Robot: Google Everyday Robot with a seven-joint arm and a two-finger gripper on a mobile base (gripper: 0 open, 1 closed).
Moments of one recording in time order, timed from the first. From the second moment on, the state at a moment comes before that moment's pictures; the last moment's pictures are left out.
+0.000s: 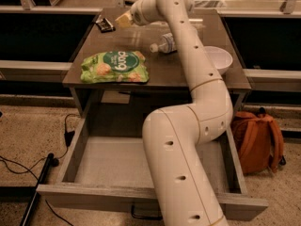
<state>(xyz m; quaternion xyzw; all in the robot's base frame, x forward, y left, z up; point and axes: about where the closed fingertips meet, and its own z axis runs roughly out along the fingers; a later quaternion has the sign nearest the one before) 0.928 0.077 0.892 -0.40 0.74 0.19 0.50</state>
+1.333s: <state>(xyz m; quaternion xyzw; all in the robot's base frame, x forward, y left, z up) 0.983 0.131 0.896 -0.27 0.78 0.12 0.55</state>
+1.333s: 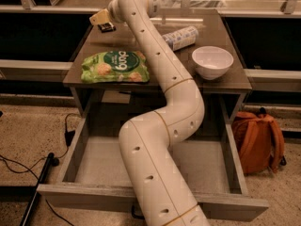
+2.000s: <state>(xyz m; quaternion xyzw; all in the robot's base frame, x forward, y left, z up) 0.990 0.137 0.892 -0.26 0.78 0.09 0.56</state>
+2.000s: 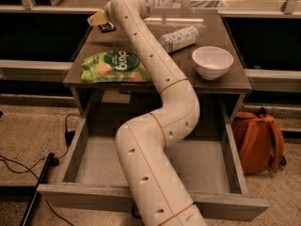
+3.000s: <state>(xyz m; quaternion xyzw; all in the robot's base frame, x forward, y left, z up) 0.986 0.117 0.885 -0.30 0.78 0.05 0.54</state>
